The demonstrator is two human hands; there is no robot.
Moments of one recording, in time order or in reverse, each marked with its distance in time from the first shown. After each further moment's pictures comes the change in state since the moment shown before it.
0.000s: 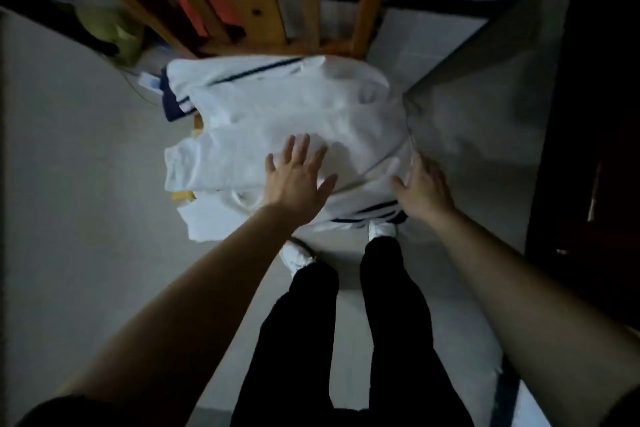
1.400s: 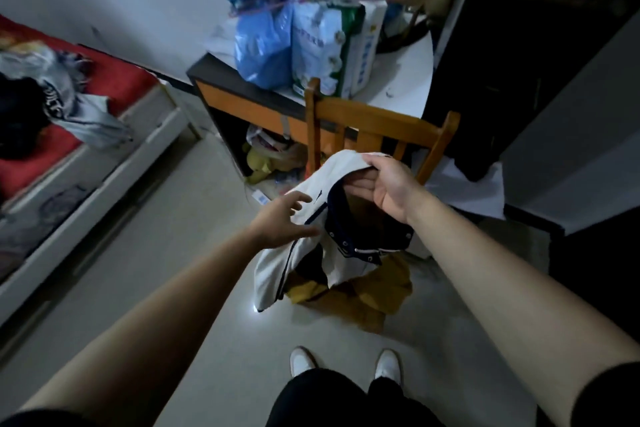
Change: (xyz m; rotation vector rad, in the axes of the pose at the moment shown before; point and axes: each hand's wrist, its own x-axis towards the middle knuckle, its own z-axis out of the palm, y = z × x) left_hand -0.256 -0.061 -0.230 -0.600 0.346 -0.111; right_hand -0.250 -0.294 -0.212 1.047 -0.439 -0.339
